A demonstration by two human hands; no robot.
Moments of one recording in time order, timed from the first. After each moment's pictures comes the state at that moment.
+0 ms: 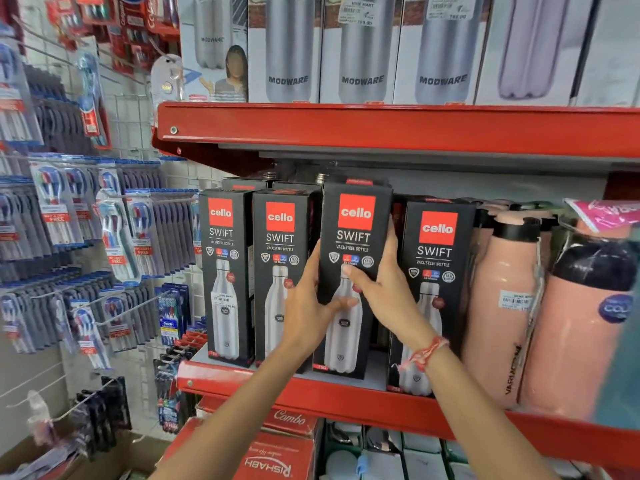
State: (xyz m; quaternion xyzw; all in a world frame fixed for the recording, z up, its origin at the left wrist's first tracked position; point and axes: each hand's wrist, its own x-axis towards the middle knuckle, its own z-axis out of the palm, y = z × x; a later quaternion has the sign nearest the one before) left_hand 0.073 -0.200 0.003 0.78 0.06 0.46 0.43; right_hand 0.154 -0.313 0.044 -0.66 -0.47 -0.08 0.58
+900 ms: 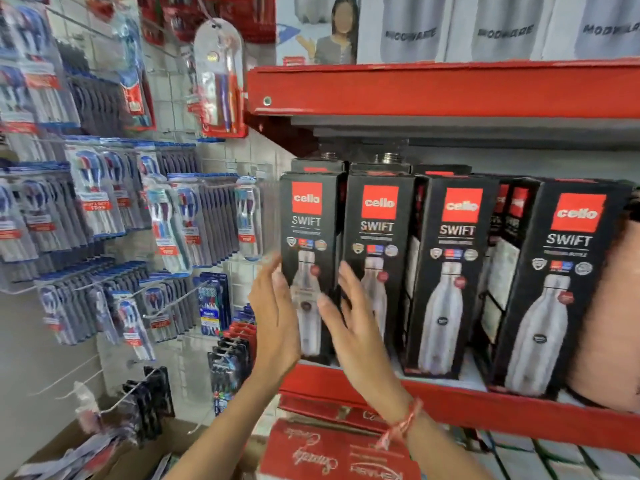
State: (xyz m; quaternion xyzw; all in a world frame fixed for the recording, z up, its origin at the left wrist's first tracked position) left_hand -0.027 -0.076 -0.035 0.69 0.14 0.57 0.43; right_hand 0.024 -0.179 -0.030 -0.62 -0.47 0.01 0.63
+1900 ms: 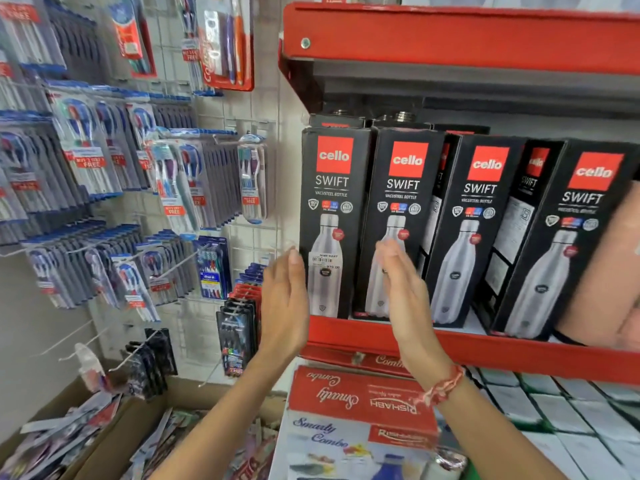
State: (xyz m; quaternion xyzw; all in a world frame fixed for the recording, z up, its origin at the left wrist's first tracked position) left_hand -0.076 -0.076 -0.052 0.73 0.19 0.44 0.49; right_hand 0.007 -0.198 -0.030 -0.64 -0.29 0.04 0.71
